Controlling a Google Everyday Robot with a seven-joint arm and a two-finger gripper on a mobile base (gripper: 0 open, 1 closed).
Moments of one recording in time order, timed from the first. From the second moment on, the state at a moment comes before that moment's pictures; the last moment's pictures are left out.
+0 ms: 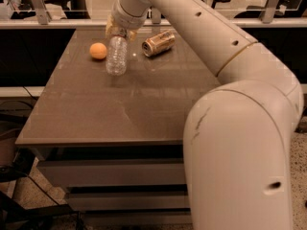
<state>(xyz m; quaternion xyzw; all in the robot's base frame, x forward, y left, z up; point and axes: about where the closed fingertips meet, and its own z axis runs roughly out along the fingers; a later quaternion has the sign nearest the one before) 0.769 0.094 0.904 -0.95 -0.05 -0.24 0.21</state>
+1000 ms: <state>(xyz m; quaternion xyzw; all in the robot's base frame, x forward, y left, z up) 0.816 0.110 0.885 -0.95 -0.08 -0.24 0.19</state>
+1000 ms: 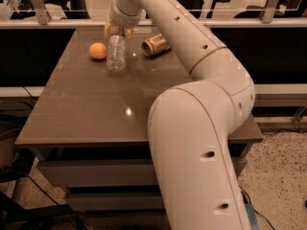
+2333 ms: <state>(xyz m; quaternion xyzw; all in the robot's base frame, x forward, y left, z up) 0.829 0.117 0.870 -0.95 -0.09 -0.25 0.15</state>
